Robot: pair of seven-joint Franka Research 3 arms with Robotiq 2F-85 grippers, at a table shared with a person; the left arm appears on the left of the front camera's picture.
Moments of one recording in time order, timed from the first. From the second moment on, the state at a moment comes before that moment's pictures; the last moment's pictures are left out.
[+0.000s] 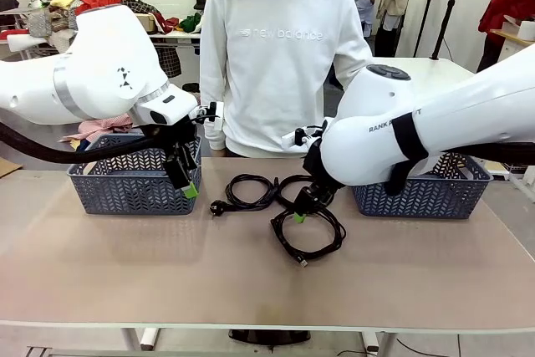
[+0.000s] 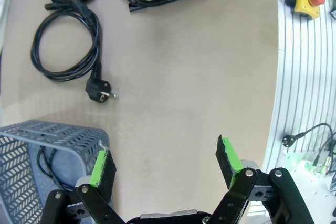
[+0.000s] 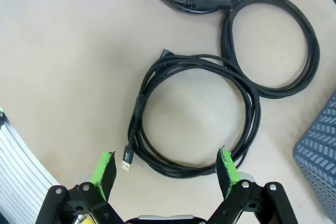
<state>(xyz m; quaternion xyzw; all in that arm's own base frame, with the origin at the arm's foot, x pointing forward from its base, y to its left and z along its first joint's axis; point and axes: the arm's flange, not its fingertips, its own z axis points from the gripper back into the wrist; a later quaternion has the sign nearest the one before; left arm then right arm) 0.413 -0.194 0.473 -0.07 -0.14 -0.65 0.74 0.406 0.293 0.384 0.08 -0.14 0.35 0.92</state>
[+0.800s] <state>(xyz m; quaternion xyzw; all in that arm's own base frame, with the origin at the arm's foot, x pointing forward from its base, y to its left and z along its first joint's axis) 0.413 -0.194 0.473 -0.07 -0.14 -0.65 0.74 0.421 0.337 0.339 0.07 -0.11 0.34 0.93</state>
